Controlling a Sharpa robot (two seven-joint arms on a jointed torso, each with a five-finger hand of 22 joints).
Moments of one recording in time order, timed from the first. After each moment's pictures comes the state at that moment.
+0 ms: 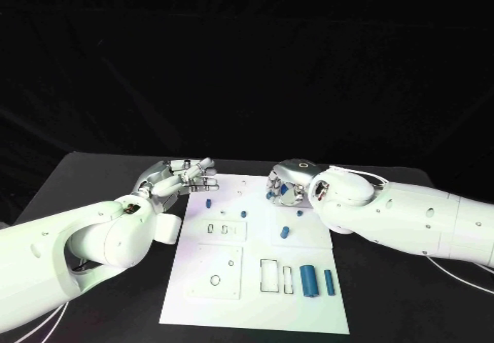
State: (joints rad) left arm 1.22 -0.94 -0.01 1.75 0.02 -0.43 0.32; left_hand 1.42 -0.06 0.13 0.26 0.22 0.97 0.21 0.12 0.07 1.04 0.15 0.15 0.08 1.05 0.11 0.28 0.16 0.17 0.80 0.27 0.40 0.19; right arm 1.31 -0.70 -0.14 1.42 -1.63 -0.32 -0.18; right_hand 1.31 -0.11 0.28 0.00 0.46 1.14 0.11 0.19 0.11 1.16 0.05 0.28 0.18 1.46 -0.02 1.21 1.08 0.09 1.34 0.08 1.33 1.20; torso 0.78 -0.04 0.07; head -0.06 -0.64
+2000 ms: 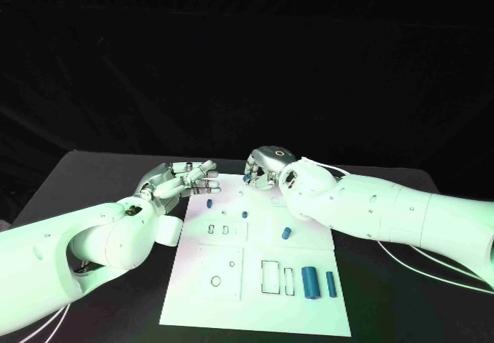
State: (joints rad) left arm 1.22 -0.93 -0.01 1.74 0.02 -0.43 0.31; left_hand 1.42 -0.06 0.13 0.26 0.22 0.97 0.21 0.12 0.07 1.03 0.16 0.15 0.08 1.04 0.11 0.28 0.16 0.17 0.80 0.27 0.41 0.19; right arm 1.31 -0.47 -0.13 1.17 -1.58 -0.44 -0.21; right_hand 1.30 -0.11 0.30 0.04 0.39 1.13 0.11 0.18 0.13 1.17 0.05 0.28 0.18 1.47 -0.03 1.24 1.10 0.09 1.35 0.08 1.35 1.24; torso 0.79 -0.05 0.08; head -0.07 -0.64
